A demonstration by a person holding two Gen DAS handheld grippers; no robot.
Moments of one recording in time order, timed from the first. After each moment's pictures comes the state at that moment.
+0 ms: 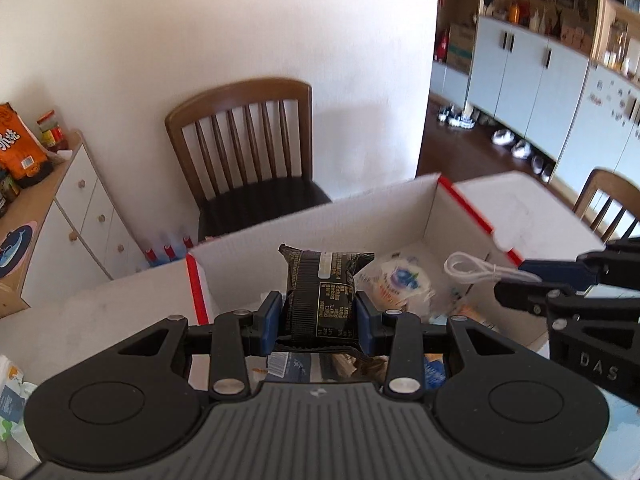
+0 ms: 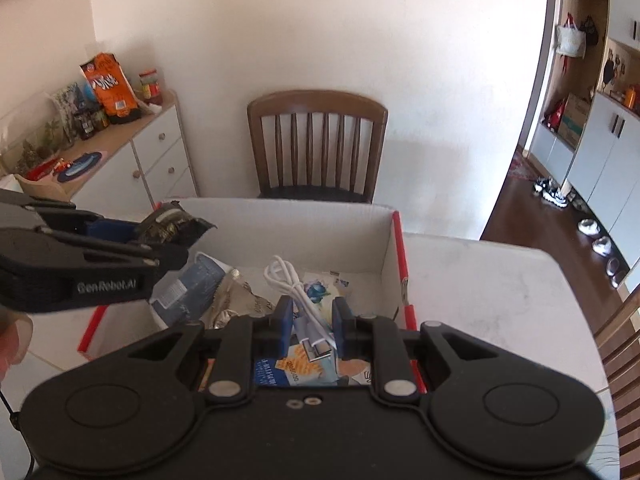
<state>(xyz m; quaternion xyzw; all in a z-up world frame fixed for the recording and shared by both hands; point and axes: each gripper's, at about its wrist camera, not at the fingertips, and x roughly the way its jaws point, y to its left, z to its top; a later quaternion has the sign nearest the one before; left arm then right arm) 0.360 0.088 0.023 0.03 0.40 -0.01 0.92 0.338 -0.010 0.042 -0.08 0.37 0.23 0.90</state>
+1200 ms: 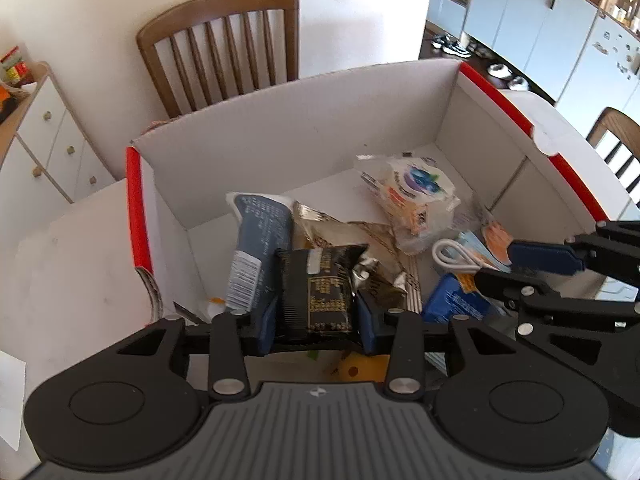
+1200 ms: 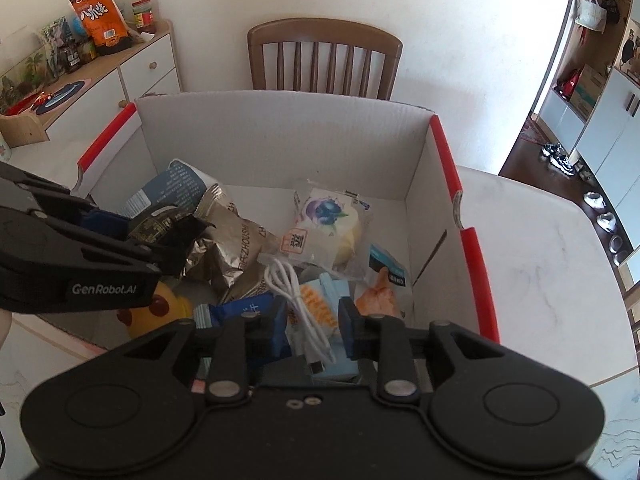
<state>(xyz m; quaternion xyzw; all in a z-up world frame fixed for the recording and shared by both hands) 0.381 0.093 -0.049 0.02 0.51 -0.03 0.86 0.354 0.014 -0.029 -0.12 0.43 0.22 0.87</state>
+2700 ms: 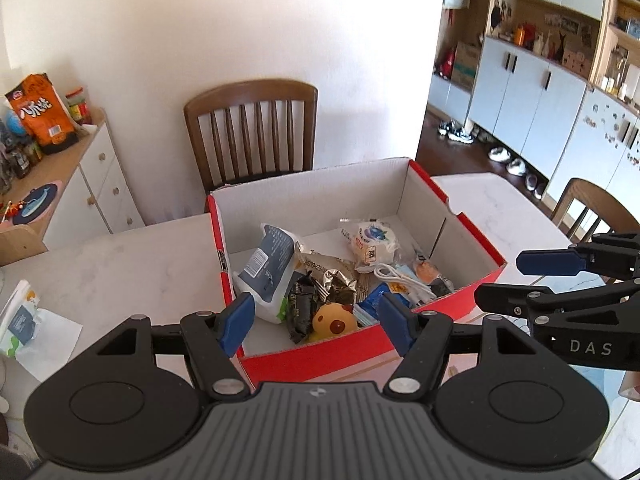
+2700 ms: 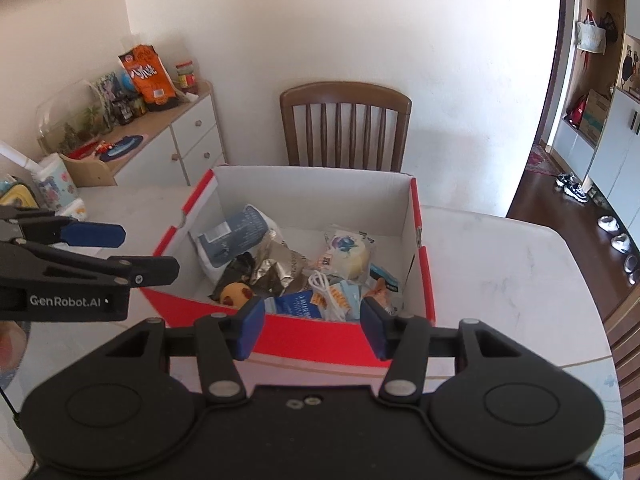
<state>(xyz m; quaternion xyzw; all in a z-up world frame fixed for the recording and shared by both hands) 0.249 0.079 0.050 -0.01 0.38 0.01 0.93 0.277 -0.037 0.060 -0.08 0.37 0.27 0.88</state>
